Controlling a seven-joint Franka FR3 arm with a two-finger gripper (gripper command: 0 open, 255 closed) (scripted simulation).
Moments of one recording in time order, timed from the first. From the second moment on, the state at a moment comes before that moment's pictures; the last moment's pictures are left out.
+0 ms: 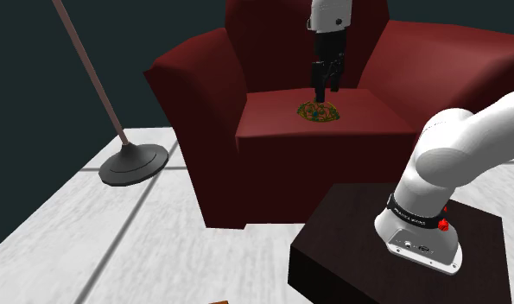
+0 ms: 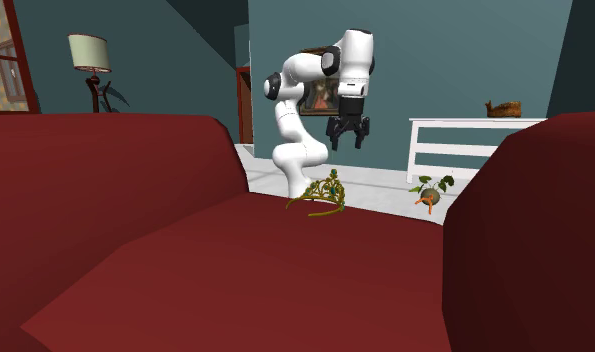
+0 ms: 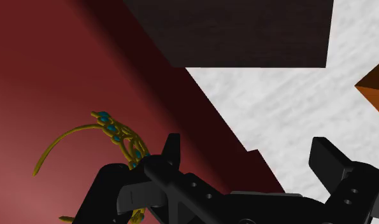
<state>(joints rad) -0.02 -0.75 0.05 -2.42 0.04 1.55 0.02</state>
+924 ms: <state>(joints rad) -0.08 -0.47 -0.06 -2.34 -0.10 1.79 -0.13</state>
